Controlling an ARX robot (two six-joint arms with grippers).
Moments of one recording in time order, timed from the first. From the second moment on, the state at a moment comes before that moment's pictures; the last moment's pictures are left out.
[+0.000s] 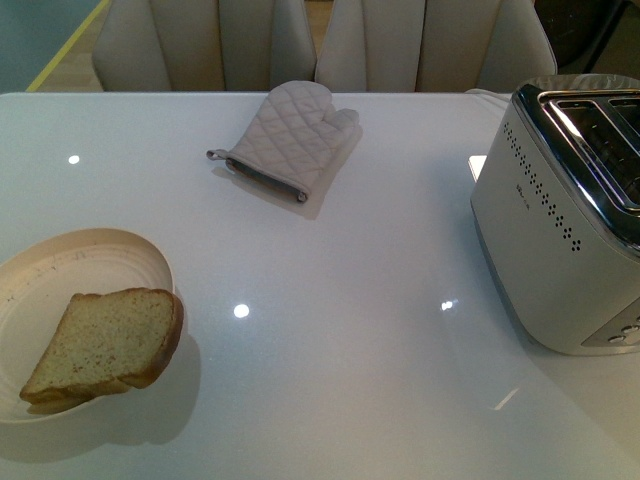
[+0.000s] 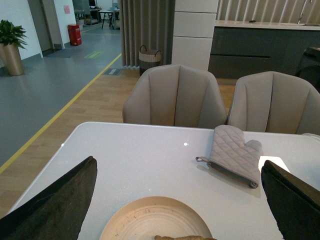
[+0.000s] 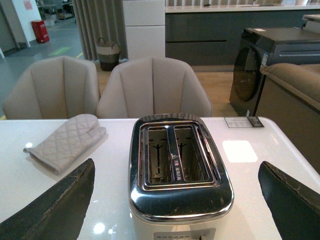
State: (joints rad) left arm 0.00 0.01 0.01 0.00 0.00 -0.01; right arm 0.00 0.01 0.02 0.00 0.00 0.00
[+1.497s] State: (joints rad) left arm 0.35 2.35 0.64 0.75 0.18 -0.07; right arm 0.00 0.01 0.02 0.00 0.00 0.00
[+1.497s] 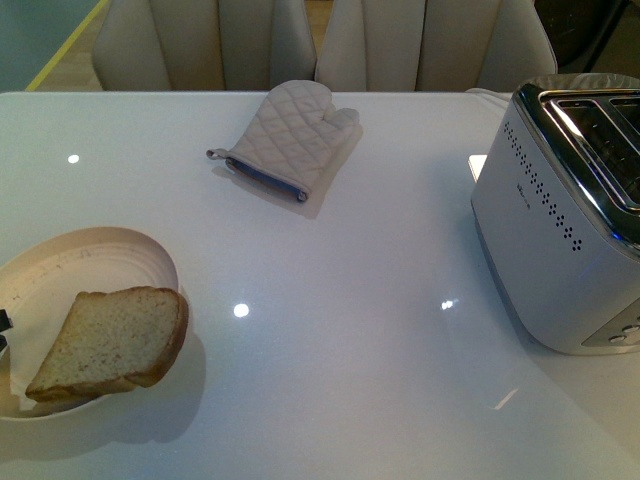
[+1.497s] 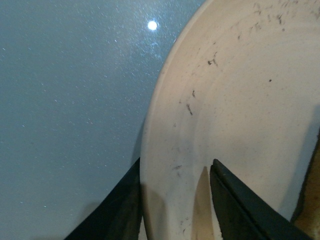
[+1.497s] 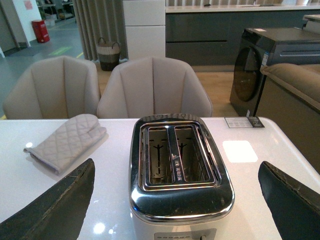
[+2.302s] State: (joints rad) left arm -0.07 2.30 0.66 0.62 0.13 -0.39; right arm 0.00 0.01 0.02 0.00 0.00 0.00
